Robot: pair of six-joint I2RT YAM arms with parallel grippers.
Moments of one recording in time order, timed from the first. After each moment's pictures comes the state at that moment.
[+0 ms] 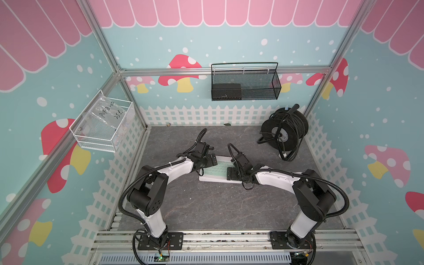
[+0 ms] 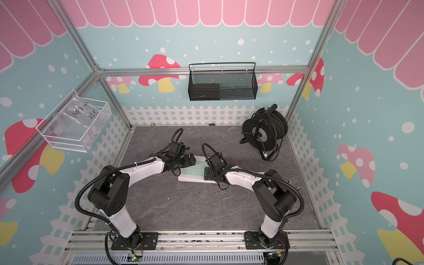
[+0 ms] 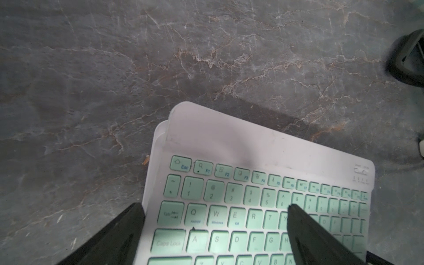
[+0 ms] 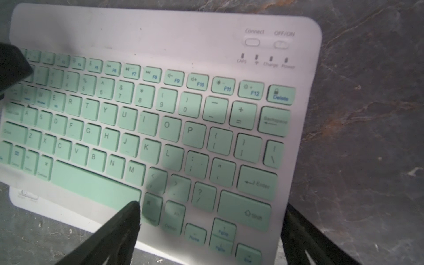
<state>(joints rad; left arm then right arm) -0.47 1.77 1.12 -0.29 0.00 -0.65 0.72 1.70 1.00 -0.31 0.14 0.68</state>
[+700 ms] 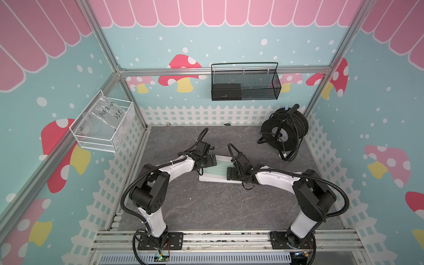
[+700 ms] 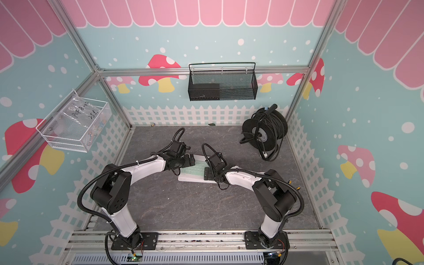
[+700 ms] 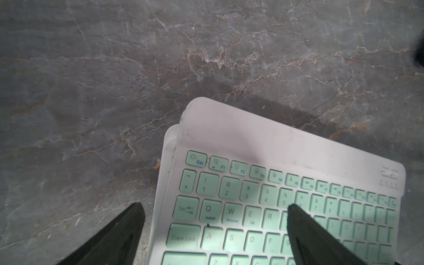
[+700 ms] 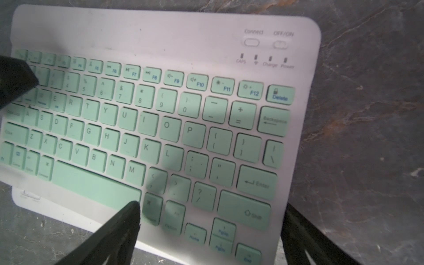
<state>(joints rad) -0.47 1.79 1.15 -0.34 -0.04 -0.61 0.72 1.70 1.00 -0.31 0.14 0.69</state>
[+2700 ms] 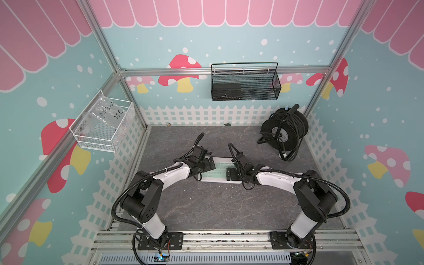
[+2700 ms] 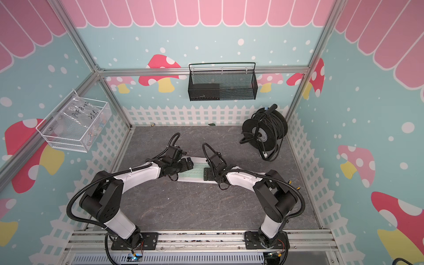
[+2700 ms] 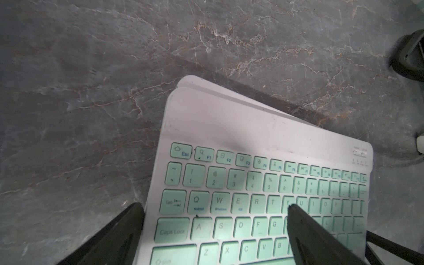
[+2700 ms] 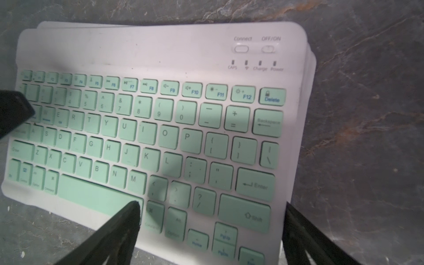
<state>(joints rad) -0.48 1.66 0.99 -0.27 -0.01 -0.71 0.71 1.69 0.98 -0.28 0.10 0.64</state>
